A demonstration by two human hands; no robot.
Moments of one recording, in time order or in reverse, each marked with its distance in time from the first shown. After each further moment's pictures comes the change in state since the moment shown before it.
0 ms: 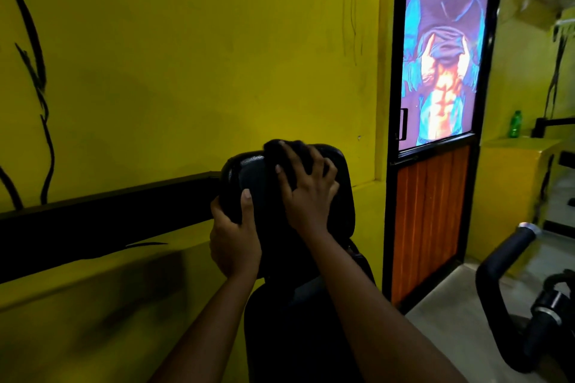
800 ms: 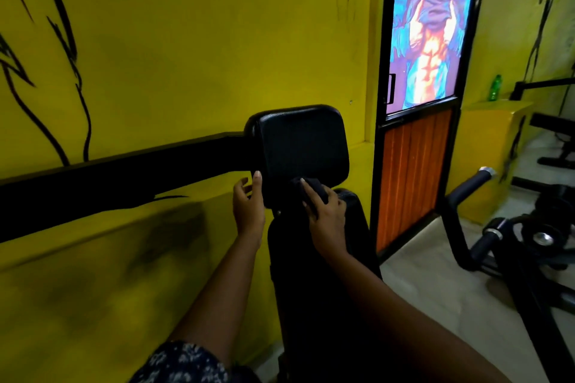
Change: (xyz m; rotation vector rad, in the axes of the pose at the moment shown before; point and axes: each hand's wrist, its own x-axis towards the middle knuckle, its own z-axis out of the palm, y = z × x) left_hand -0.027 -0.011 -0.067 -0.208 -0.380 -0.231; right_hand -0.138 0.002 -0.065 -0.005 -0.417 0.233
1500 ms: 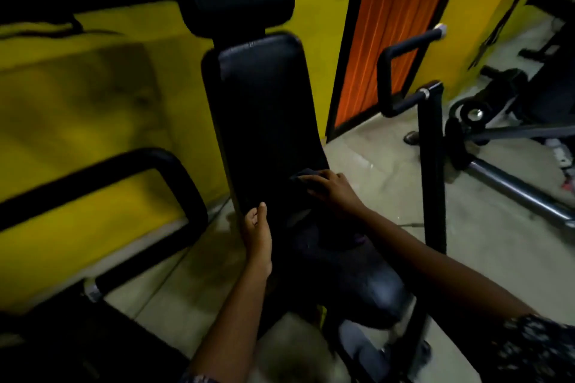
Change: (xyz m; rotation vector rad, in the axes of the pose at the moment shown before) left_hand -0.328 -0.166 -0.014 0.056 -0.134 -0.718; right_hand -0.226 0.176 -0.103 -0.274 -0.644 -0.117
